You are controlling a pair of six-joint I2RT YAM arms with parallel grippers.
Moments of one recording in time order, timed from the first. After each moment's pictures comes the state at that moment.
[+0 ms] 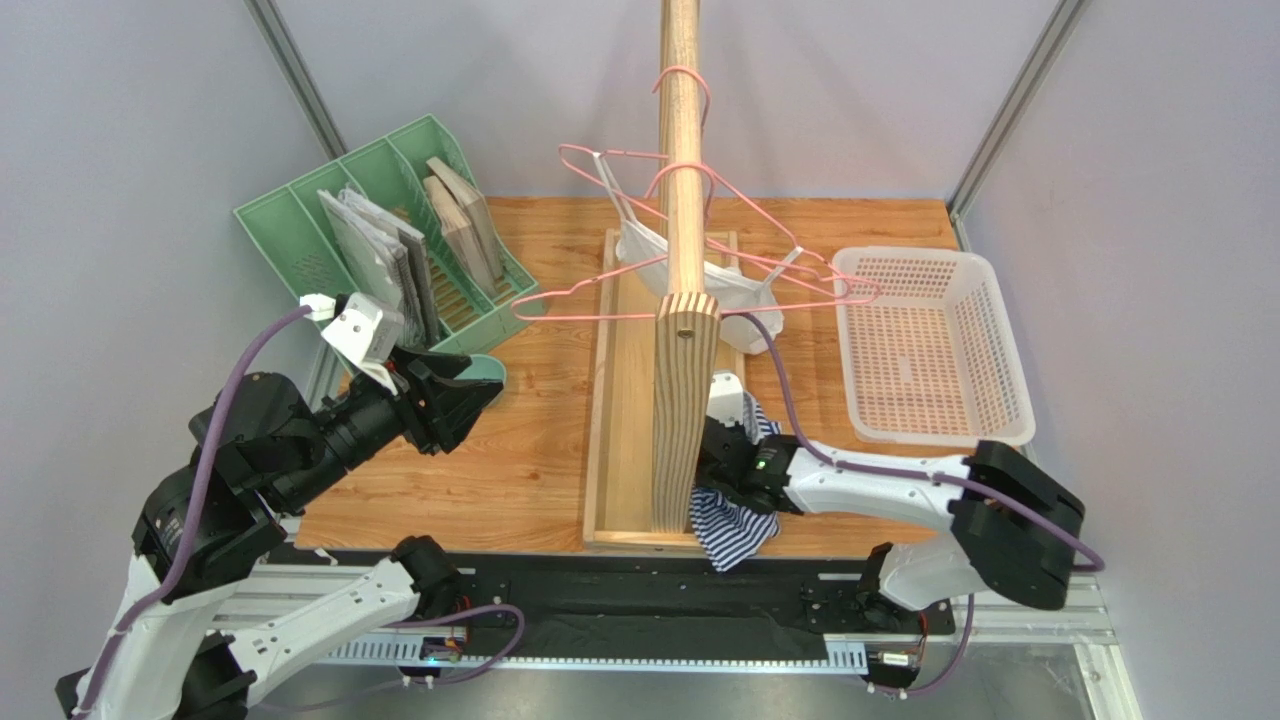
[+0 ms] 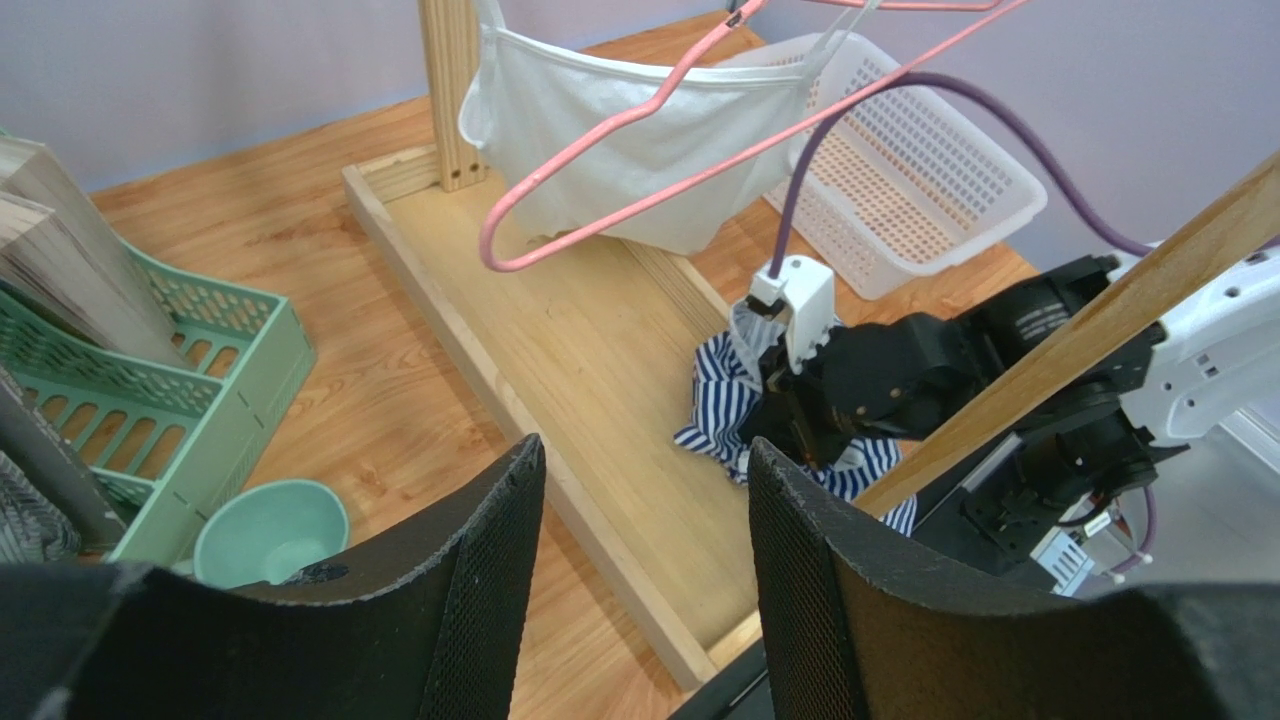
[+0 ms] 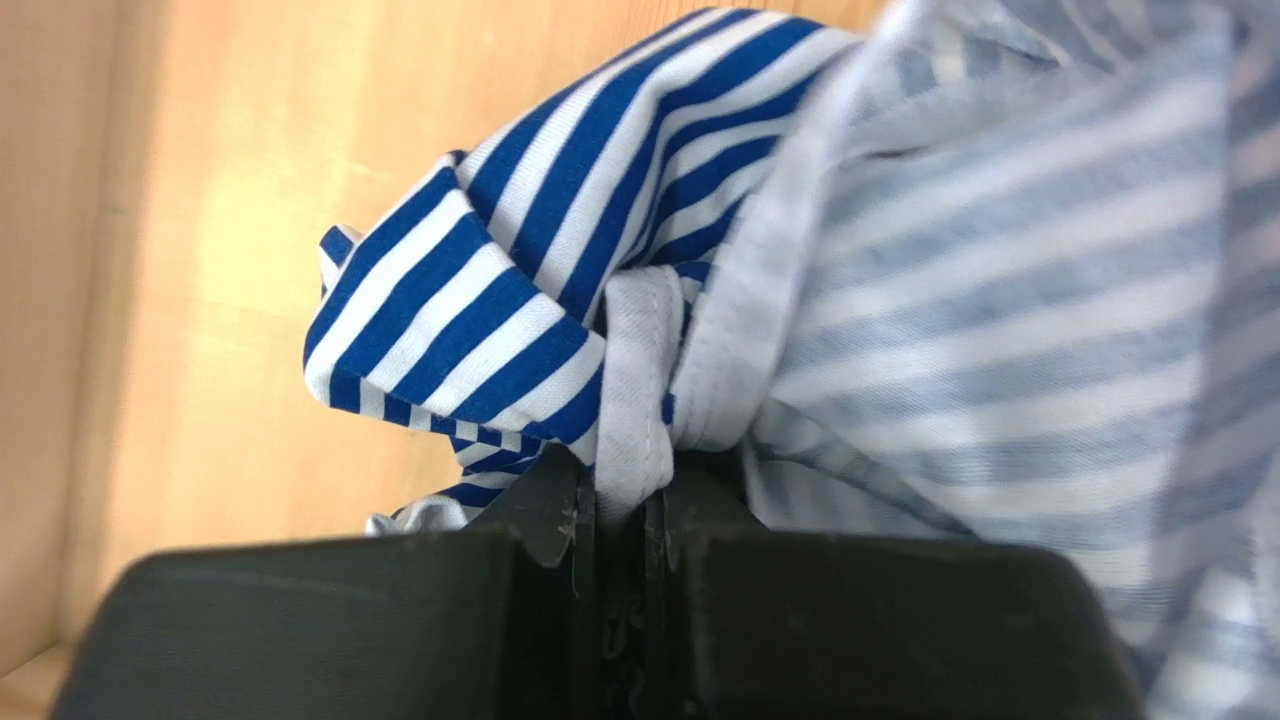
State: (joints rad) left arm -0.80 0.63 1.36 -0.86 -0.09 -0.19; right arm 1.07 1.40 0.71 -0.31 0.53 0.74
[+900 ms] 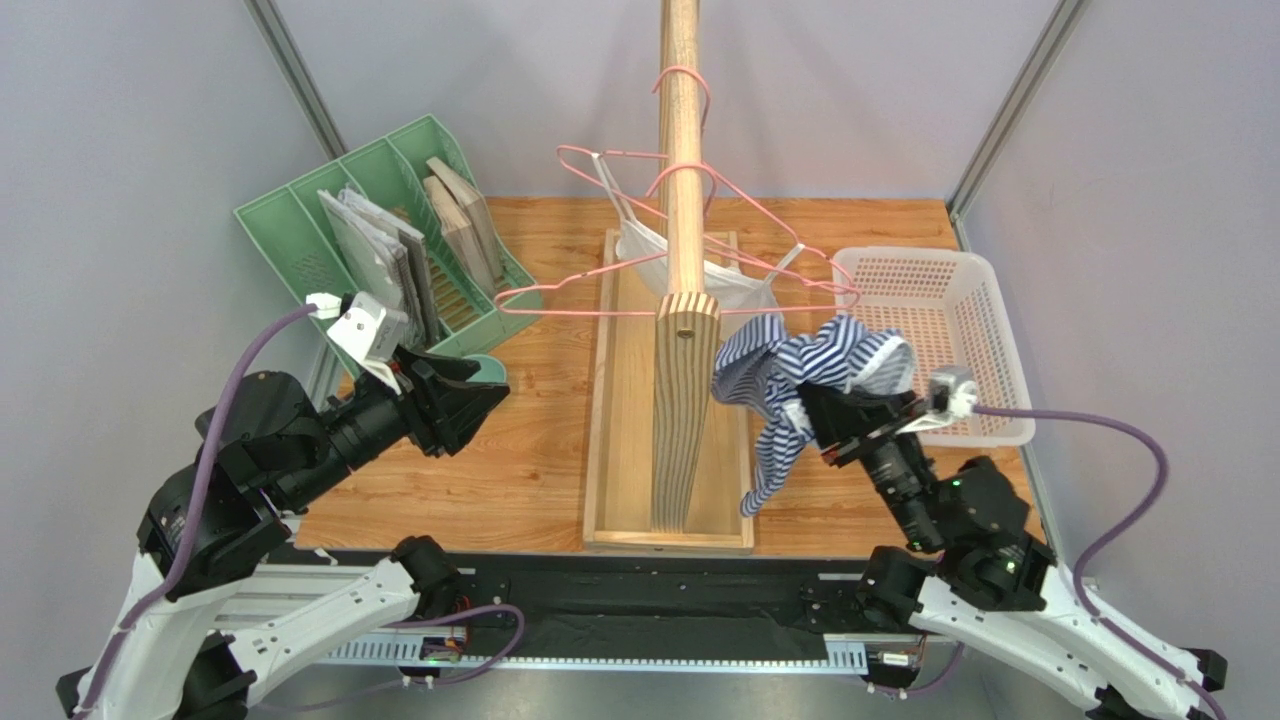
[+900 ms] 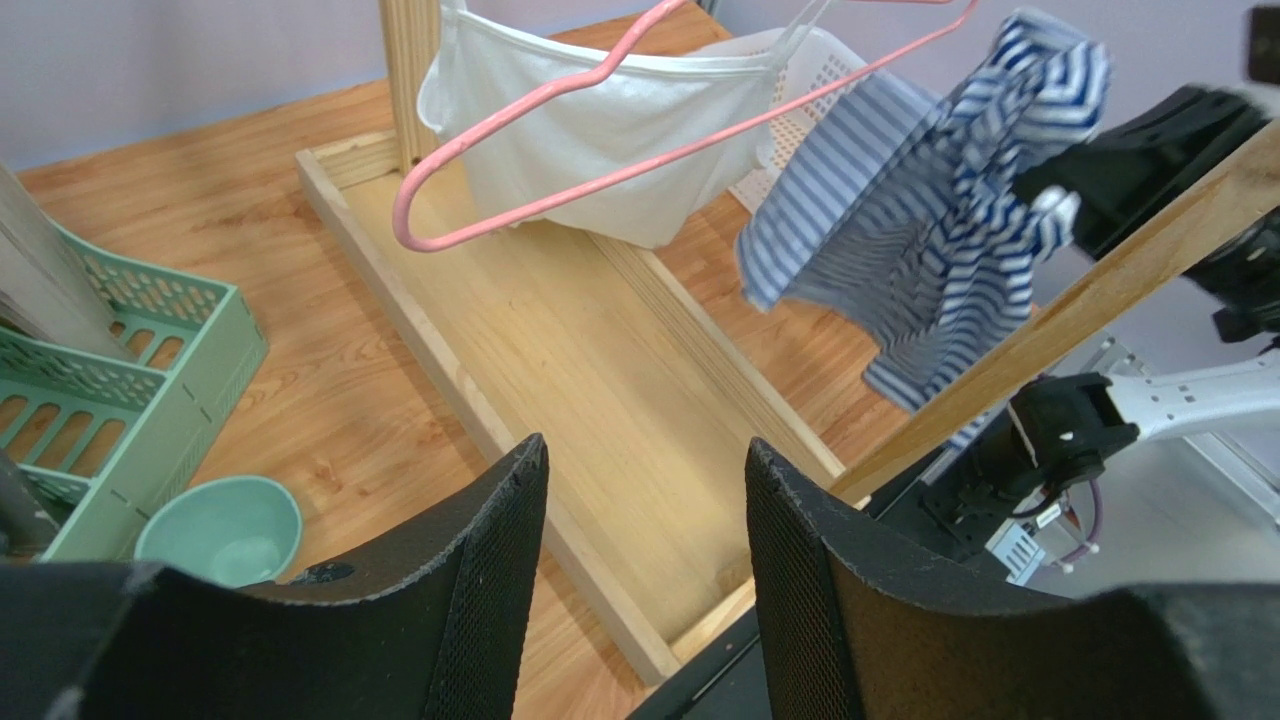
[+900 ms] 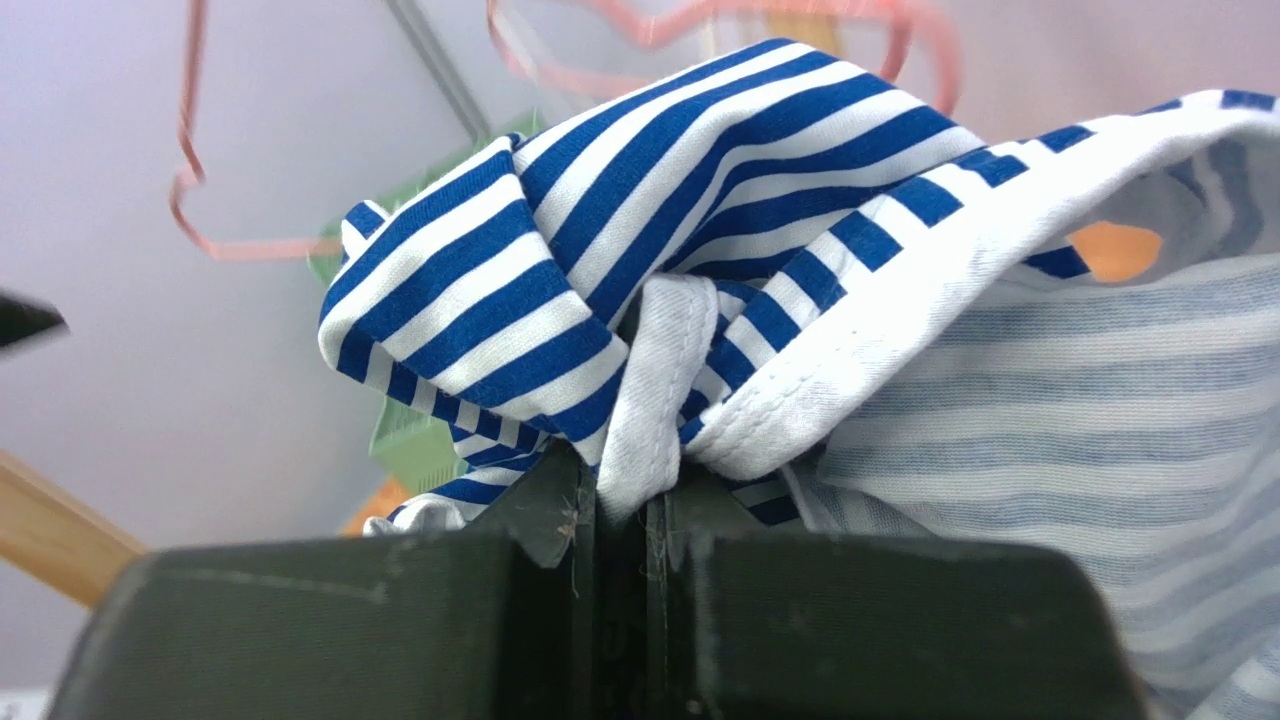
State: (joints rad) left arm -0.80 0.64 1.35 -0.85 -0.05 -0.24; right arm 1.04 0.24 0.53 -0.08 0.53 0.36
